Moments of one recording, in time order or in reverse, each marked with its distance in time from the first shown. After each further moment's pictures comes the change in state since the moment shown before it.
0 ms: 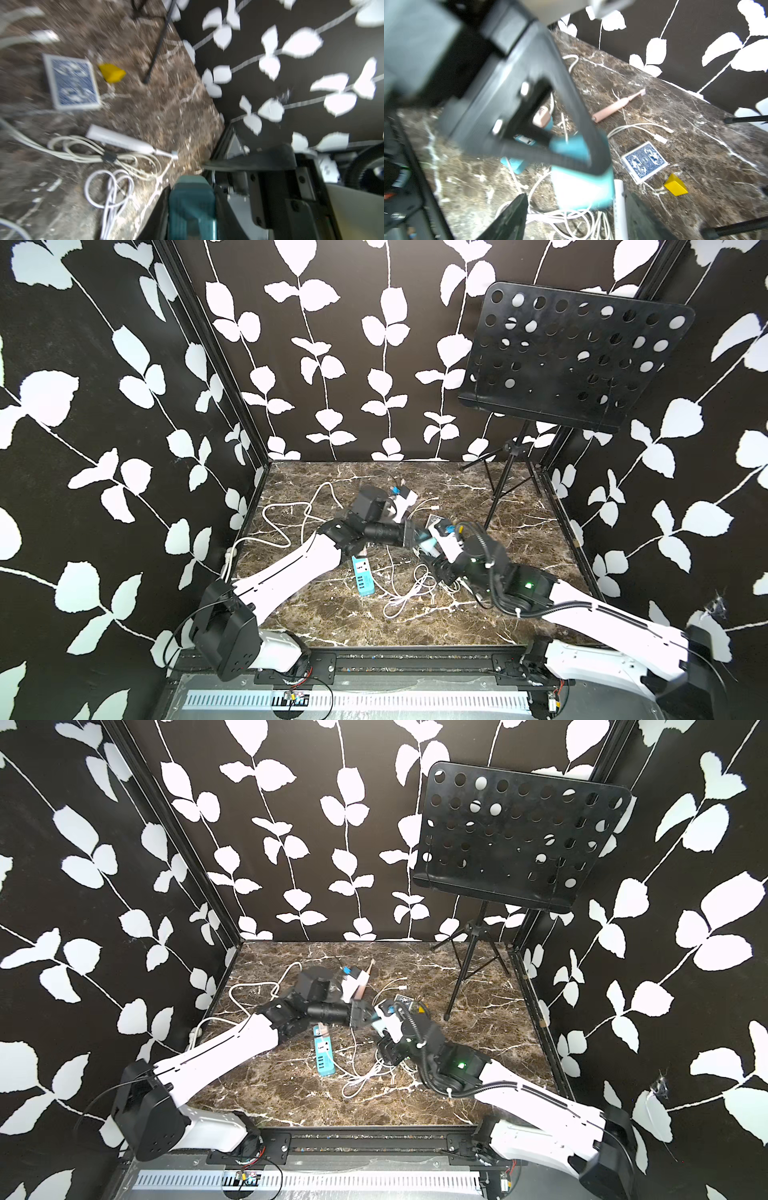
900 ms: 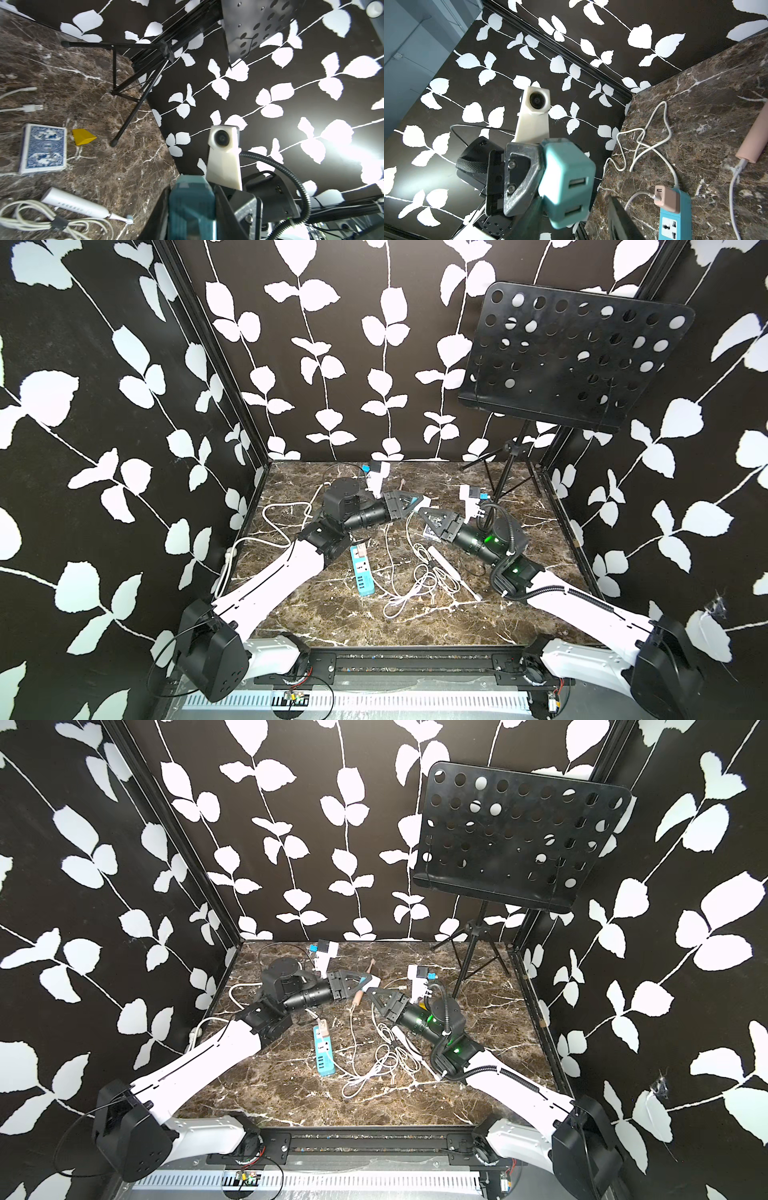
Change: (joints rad) left arm 0.051 -0.092 -0.063 0.379 -0.004 -0.355; right arm -0.237 0.161 -0.145 0.872 -0.443 0.995
